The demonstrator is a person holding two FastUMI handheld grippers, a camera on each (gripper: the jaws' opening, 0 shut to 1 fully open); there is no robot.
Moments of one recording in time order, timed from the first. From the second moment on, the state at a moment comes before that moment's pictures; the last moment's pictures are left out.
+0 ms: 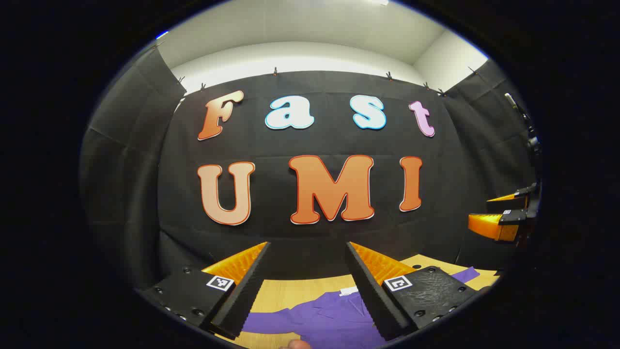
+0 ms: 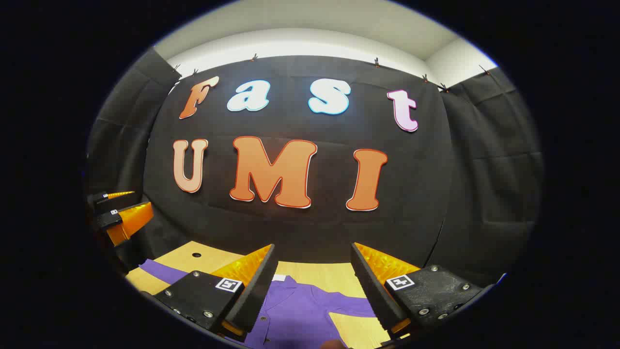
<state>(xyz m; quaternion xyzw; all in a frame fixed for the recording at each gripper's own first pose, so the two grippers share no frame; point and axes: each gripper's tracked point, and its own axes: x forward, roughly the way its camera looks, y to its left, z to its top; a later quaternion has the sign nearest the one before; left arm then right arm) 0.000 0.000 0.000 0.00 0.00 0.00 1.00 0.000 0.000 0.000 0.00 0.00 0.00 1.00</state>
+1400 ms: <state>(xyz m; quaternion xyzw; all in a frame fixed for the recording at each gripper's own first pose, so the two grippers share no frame) 0.025 -0.023 0.005 -0.01 -0.02 0.03 1.00 0.056 -0.072 -0.065 -0.02 0.06 -0.03 1.00</state>
